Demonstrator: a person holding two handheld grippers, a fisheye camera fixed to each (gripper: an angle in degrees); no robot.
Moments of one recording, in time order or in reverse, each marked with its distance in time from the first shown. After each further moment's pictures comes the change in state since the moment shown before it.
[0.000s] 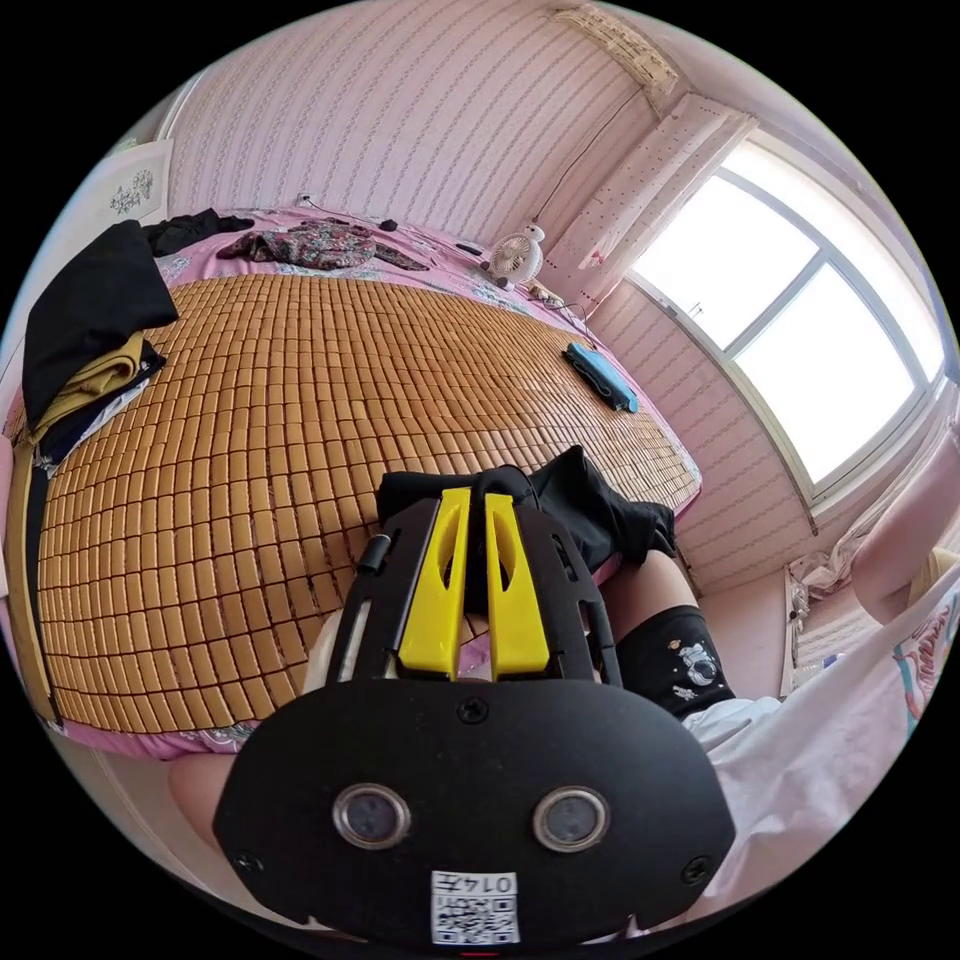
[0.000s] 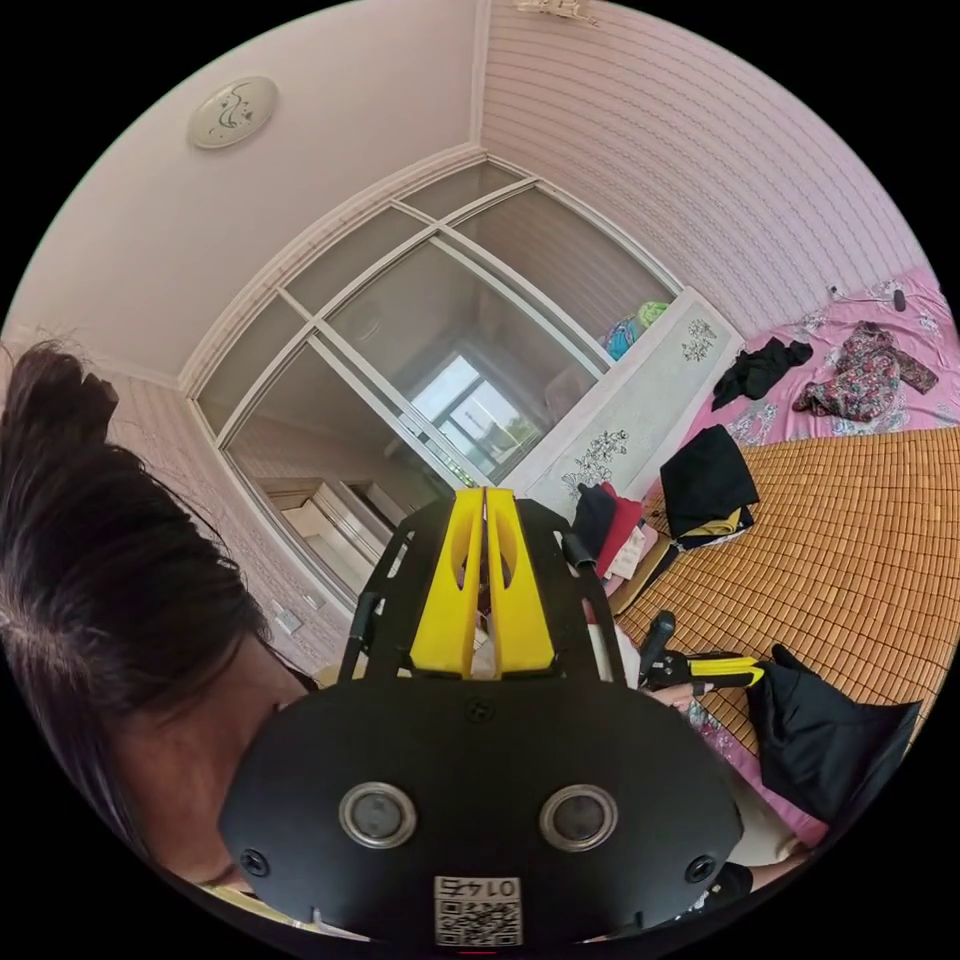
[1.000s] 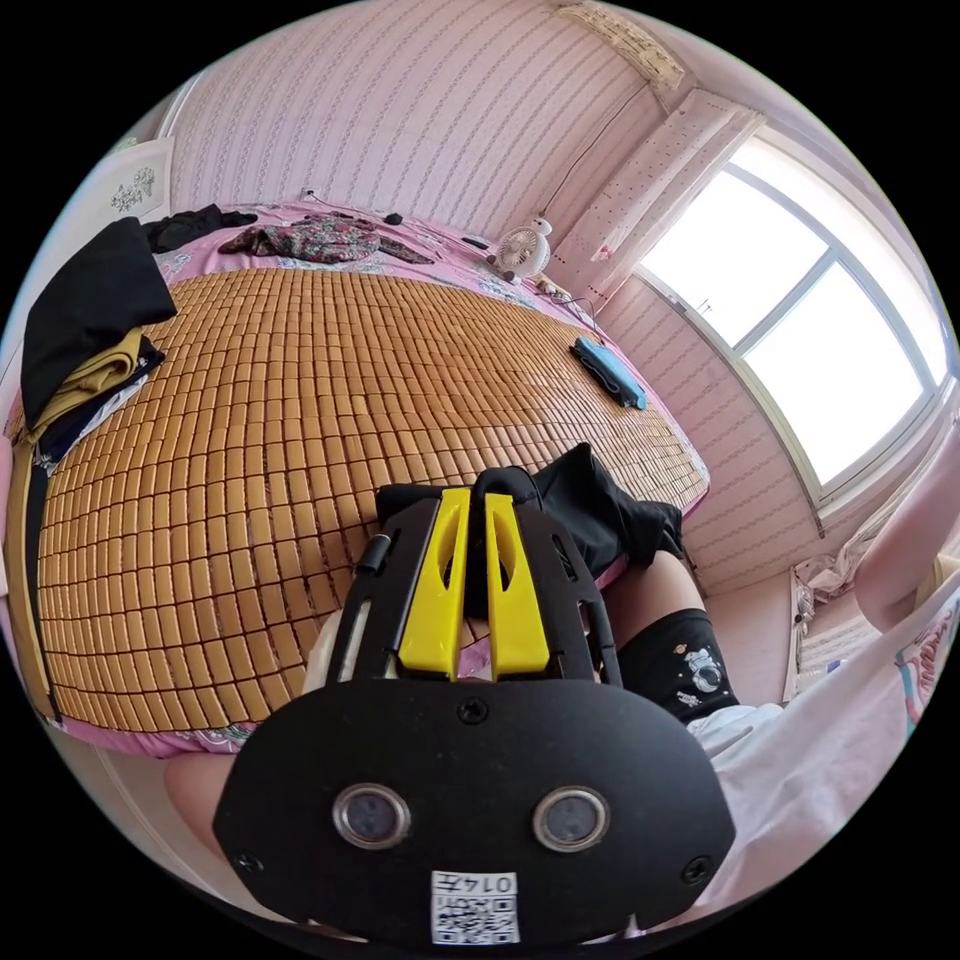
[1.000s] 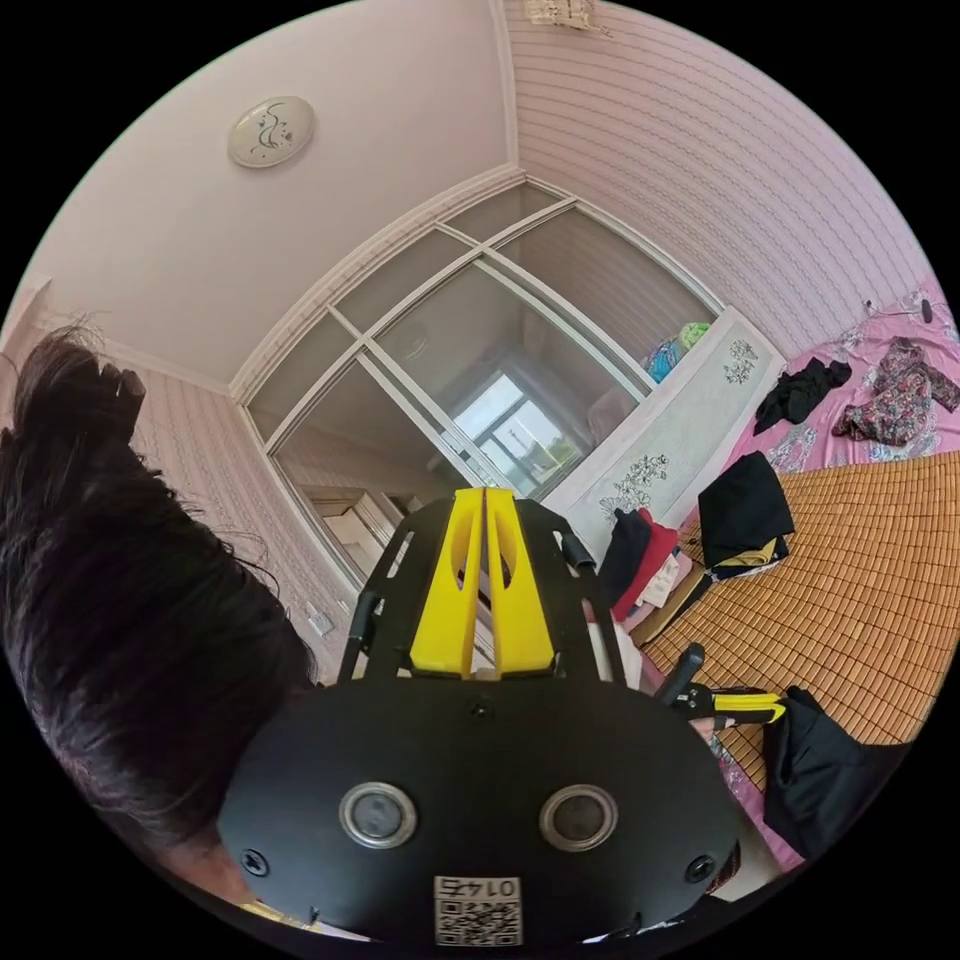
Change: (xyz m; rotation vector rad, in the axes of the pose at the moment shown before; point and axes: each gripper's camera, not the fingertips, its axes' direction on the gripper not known) left arm -0.021 0.016 -0.039 -0.017 -0.021 -0.011; right arm 0.020 -0.036 -0.006 0.065 -0.107 -0.024
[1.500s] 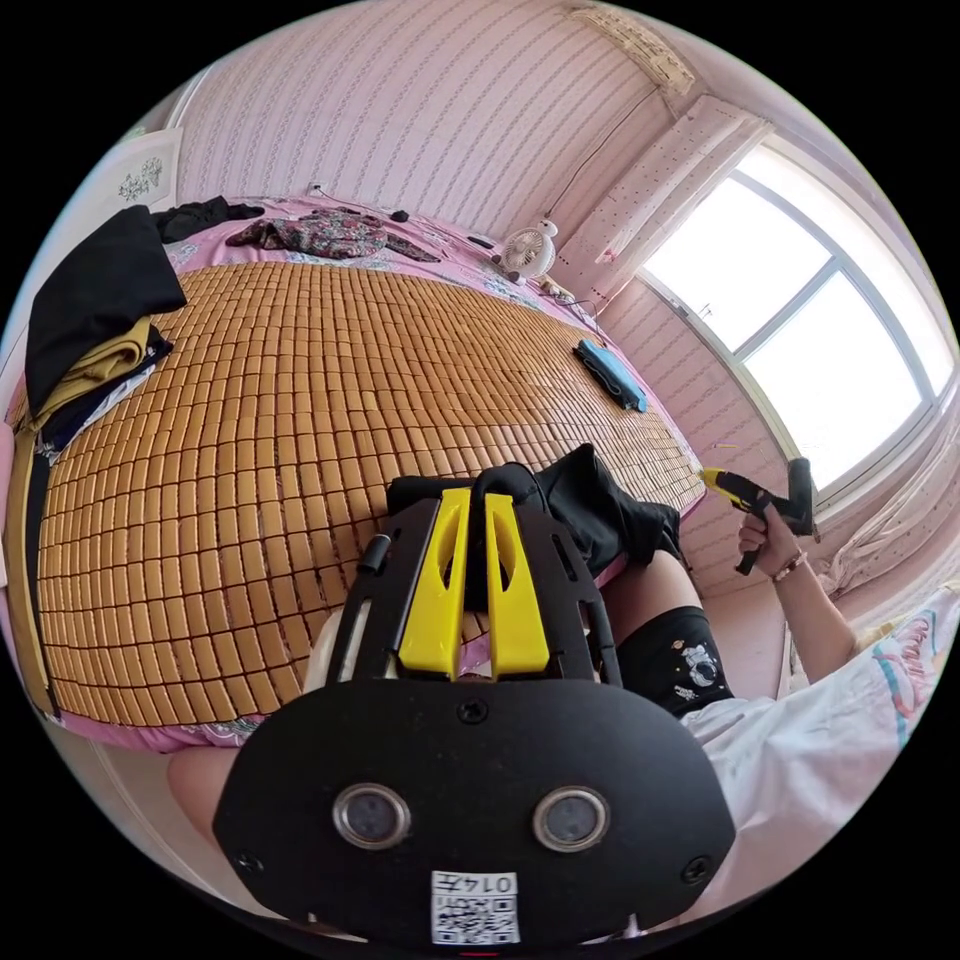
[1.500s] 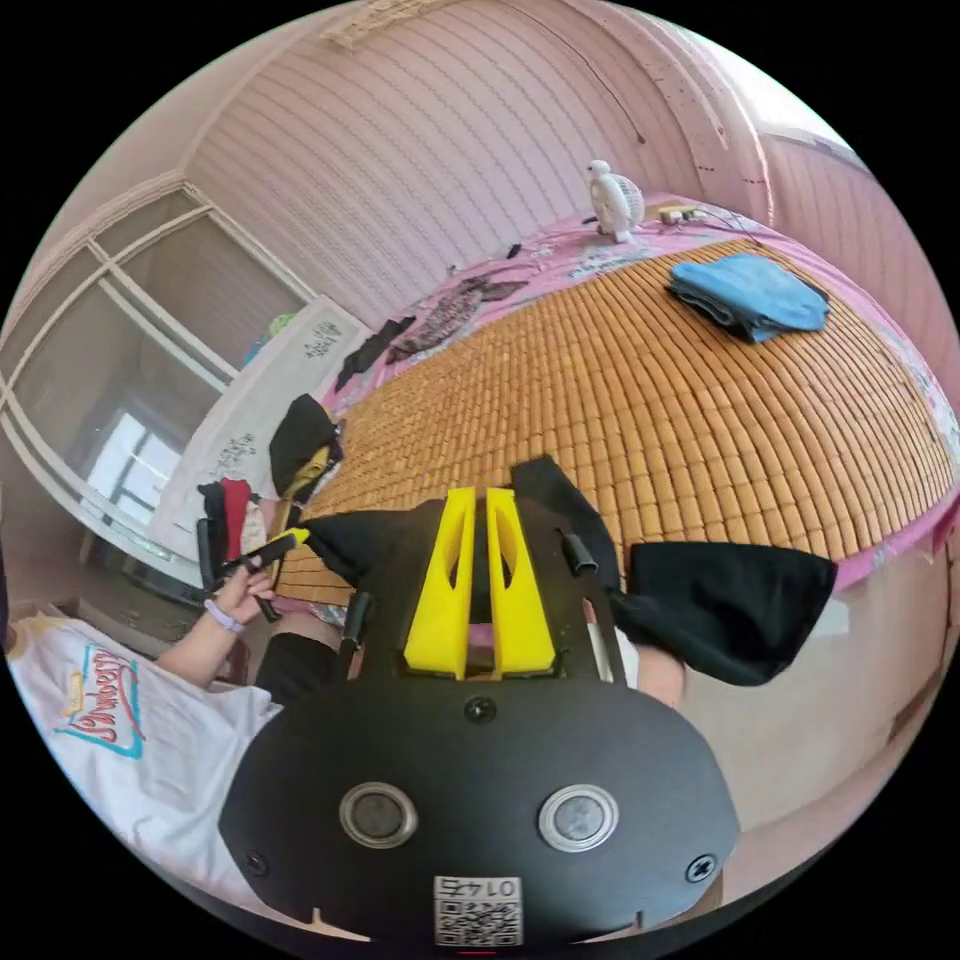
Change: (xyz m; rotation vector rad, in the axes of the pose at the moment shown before) left arm -0.020 0.012 -0.028 -0.006 0.009 -0.017; right arm 0.220 0.169 -0.127 -0.010 1.220 0.437
